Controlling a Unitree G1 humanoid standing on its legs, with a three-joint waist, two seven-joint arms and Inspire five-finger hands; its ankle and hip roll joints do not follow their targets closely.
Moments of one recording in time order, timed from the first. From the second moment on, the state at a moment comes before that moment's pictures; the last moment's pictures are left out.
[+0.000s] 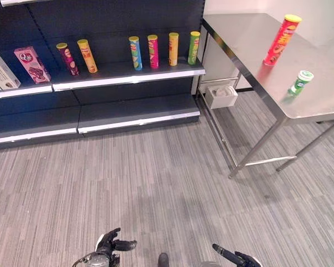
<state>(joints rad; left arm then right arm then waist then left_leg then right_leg) -0.06 0.26 -0.16 1.09 -0.23 -0.04 0.10 0.03 -0.26 0.15 1.10 0.21 0.00 -0.09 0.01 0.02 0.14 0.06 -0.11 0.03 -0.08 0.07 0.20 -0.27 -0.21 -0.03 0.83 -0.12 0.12</state>
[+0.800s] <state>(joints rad) -0.02 0.21 -0.09 1.03 -0.24 -0.04 0.12 0.03 -0.31 0.17 1.03 0.21 0.00 -0.10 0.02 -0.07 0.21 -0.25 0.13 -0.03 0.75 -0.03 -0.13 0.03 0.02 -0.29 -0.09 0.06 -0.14</state>
